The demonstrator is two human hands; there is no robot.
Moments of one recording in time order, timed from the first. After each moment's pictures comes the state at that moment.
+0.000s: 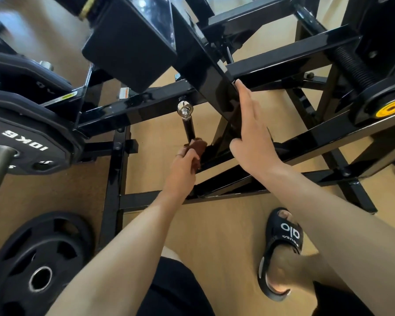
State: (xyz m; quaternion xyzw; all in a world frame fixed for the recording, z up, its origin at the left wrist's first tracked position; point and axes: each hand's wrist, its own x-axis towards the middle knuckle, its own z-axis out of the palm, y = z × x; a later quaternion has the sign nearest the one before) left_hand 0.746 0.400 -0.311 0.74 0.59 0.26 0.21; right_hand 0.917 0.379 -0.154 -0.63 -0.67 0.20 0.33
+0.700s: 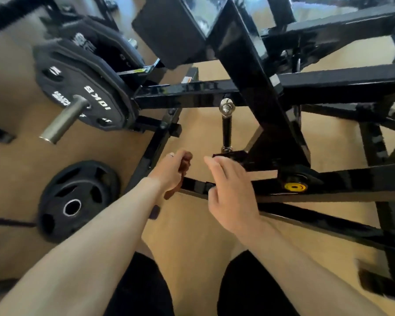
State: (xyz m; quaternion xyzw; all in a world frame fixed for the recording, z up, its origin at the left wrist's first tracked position) left_hand 0.679 0.364 -0.294 0.59 0.74 0.14 0.29; right_hand 0.893 0.334 -0.248 -0.44 -0.85 0.12 0.25
